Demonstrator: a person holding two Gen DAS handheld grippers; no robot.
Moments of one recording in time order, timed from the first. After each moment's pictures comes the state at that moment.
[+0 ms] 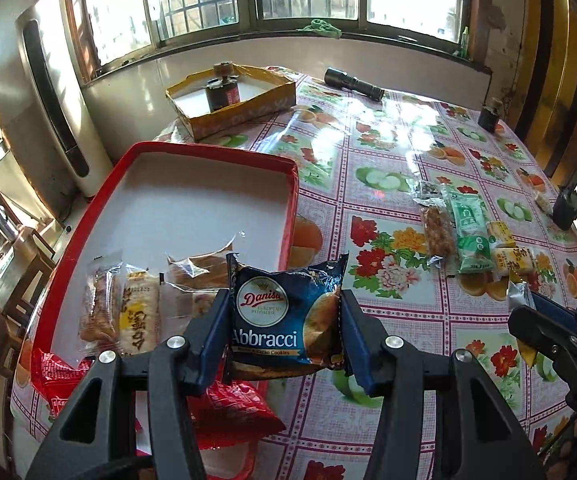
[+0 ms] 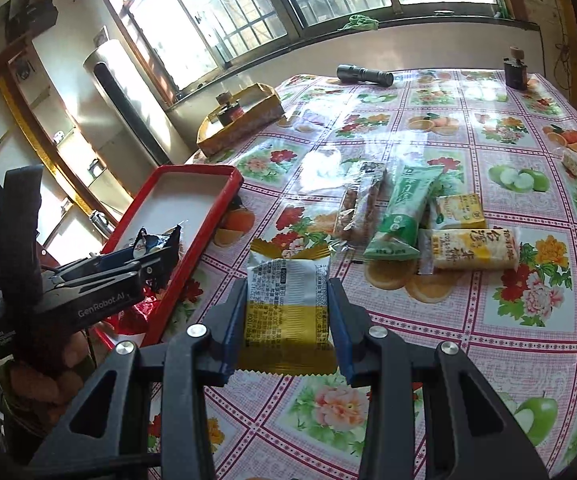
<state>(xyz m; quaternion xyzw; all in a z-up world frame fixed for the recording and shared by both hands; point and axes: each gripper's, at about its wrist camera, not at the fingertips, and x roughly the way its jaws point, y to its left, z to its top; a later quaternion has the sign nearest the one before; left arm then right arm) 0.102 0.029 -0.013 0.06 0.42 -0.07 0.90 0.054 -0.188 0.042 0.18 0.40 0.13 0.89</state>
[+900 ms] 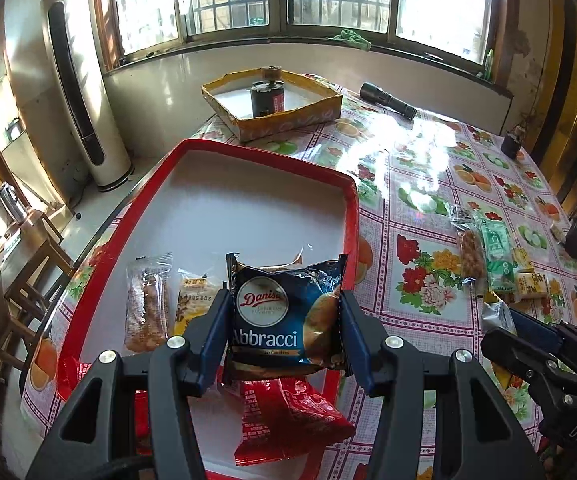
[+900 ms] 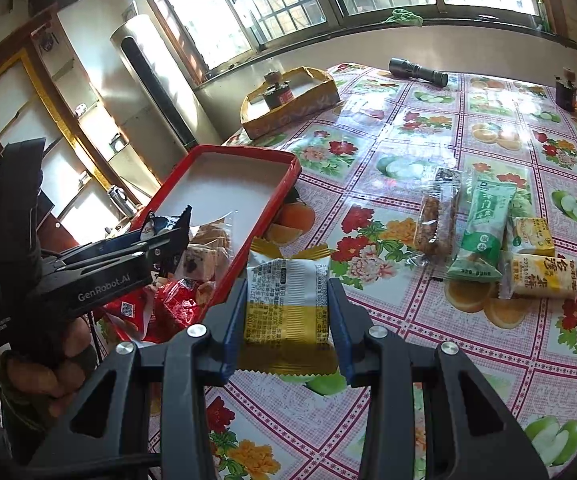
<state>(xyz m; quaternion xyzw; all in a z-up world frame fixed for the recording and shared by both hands) 0.113 0.071 -0.008 0.03 0.42 -0.04 0.91 0.081 -0.129 0.046 0.15 0.41 0.18 0.88</state>
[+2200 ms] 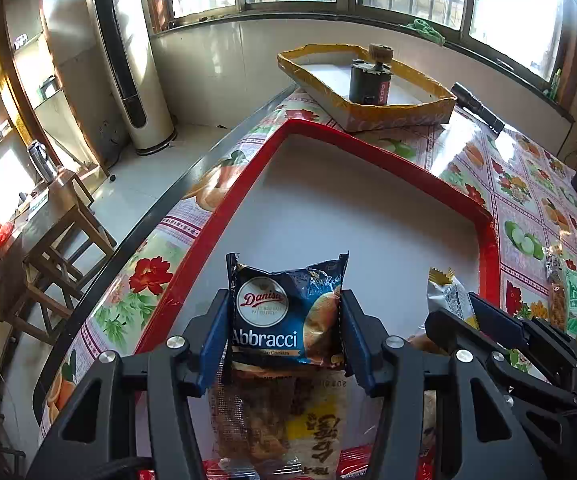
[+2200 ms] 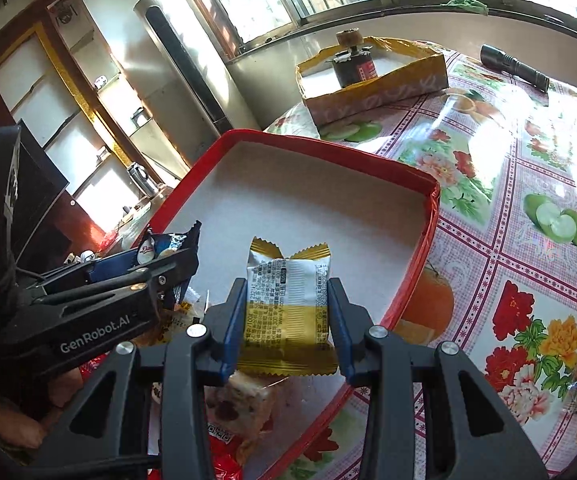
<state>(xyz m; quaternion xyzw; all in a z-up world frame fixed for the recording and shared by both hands) 0.188 0.145 -0.035 -0.01 0.46 0.04 0.89 0.200 -0.016 0.007 0.12 0.43 0.25 0.86</state>
